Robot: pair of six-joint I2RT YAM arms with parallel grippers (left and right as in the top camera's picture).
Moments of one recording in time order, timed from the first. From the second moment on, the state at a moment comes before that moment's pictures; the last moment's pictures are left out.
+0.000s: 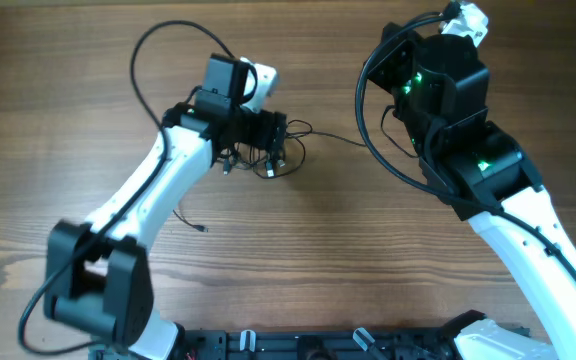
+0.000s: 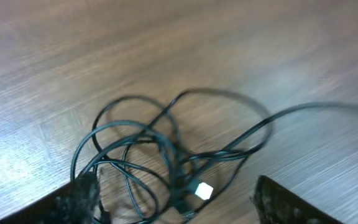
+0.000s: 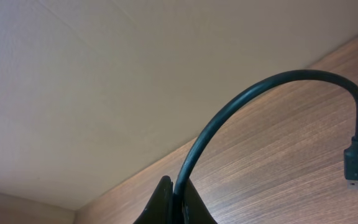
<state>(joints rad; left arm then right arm) -0.35 1.72 1.25 -0.53 0.18 0.04 0.47 1.33 1.38 -0.37 0.32 0.86</state>
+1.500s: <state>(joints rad) -0.08 1.49 1.41 -0.11 0.37 -0.14 0.47 1.33 1.38 -0.51 0.45 0.86</state>
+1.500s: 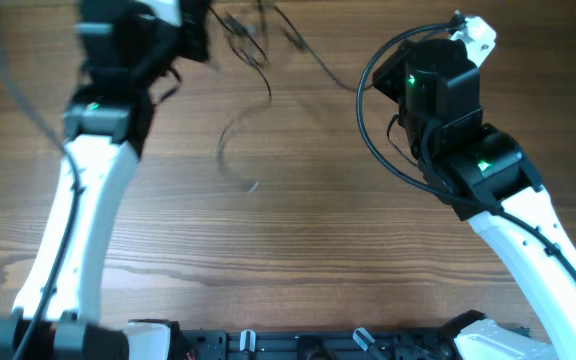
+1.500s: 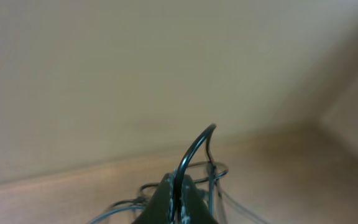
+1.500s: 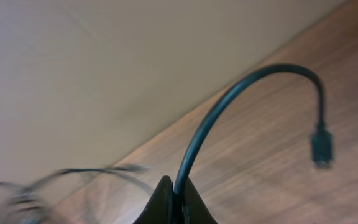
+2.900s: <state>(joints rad) 0.70 1.75 1.41 -0.42 -0.31 -0.59 0.44 1.34 1.44 0.29 1.15 -0.06</state>
